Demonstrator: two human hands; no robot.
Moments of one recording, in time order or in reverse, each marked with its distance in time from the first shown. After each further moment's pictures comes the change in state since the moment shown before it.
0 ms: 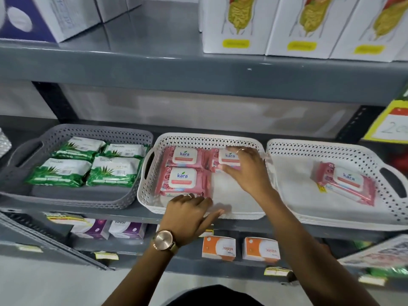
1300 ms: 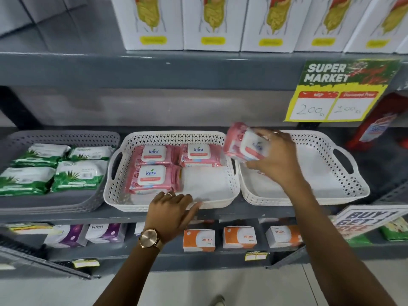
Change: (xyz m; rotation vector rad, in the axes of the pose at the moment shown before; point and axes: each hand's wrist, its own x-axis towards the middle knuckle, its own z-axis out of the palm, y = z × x) left_hand 0.006 0.036 0.018 0.012 -0.063 -0.013; right_hand -0.044 0.066 -0.111 -0.030 0.203 0.167
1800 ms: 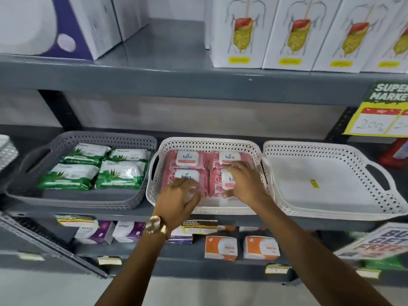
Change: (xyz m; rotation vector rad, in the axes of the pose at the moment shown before) left_hand -0.006 -0.071 -0.038 -0.286 -0.095 -0.248; right_hand -0.018 -0.075 0.122 -0.311 -0.473 -0.216
